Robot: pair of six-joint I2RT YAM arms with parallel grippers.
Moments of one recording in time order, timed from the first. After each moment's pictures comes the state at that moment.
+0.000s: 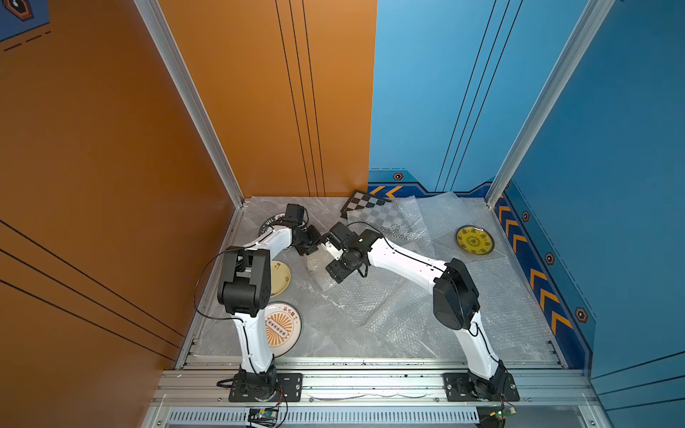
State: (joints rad) left arm -0.12 1.98 1.41 -0.49 0.38 -0.80; right arm 0.89 2.20 1.95 -0.90 0.02 0.06
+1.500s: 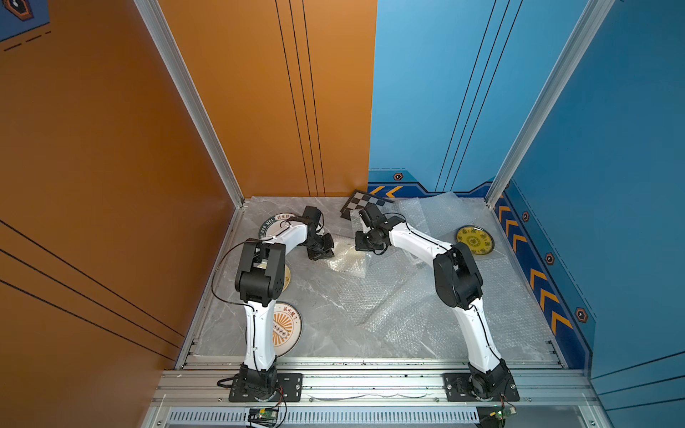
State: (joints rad) left arm -0.21 2.14 1.58 -0.72 0.39 -0.54; right arm 0.60 2.28 1.91 -0.64 -0.12 0.53
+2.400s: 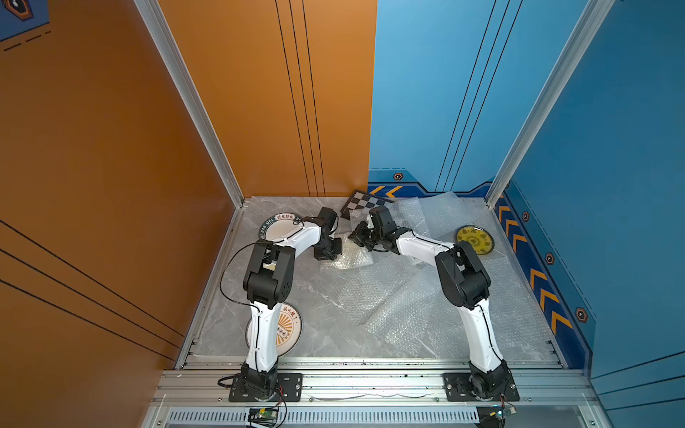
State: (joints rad) left arm -0.33 2.15 1.61 -0.77 0.16 -0.40; right arm 0.54 2.24 1.65 -0.01 -0.40 1.24
